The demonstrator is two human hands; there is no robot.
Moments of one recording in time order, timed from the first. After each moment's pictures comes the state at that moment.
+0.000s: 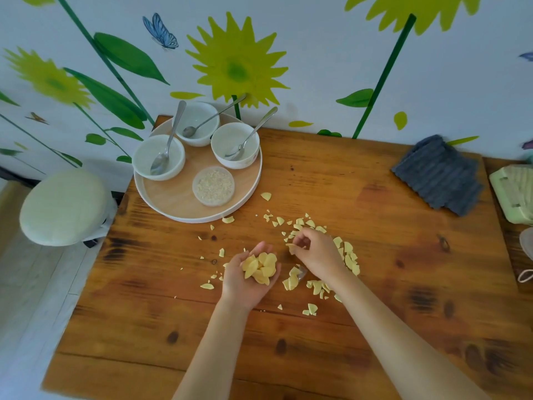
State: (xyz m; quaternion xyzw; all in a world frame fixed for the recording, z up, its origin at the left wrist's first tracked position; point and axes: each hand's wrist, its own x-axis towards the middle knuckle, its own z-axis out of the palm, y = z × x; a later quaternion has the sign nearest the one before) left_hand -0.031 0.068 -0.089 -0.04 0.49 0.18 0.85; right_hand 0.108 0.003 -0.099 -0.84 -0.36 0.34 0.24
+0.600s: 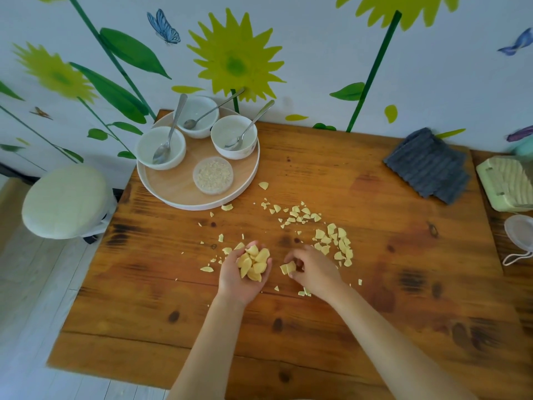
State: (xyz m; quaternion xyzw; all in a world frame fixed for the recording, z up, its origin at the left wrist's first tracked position) left_hand -0.051 0.047 -0.088 -0.02 0.50 0.21 0.84; right_hand 0.076 -0.044 -0.105 -0.82 -0.43 0.36 0.11
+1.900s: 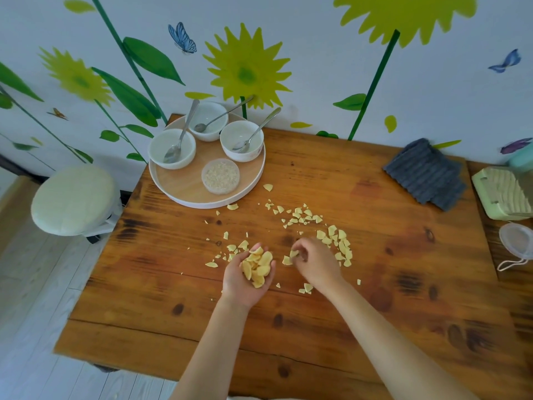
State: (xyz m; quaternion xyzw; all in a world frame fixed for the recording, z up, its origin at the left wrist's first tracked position) left_hand -0.063 0.032 -0.082 -0.05 0.47 0.22 0.85; right_hand 0.075 -0.043 -0.102 -0.84 -0.42 0.28 0.18
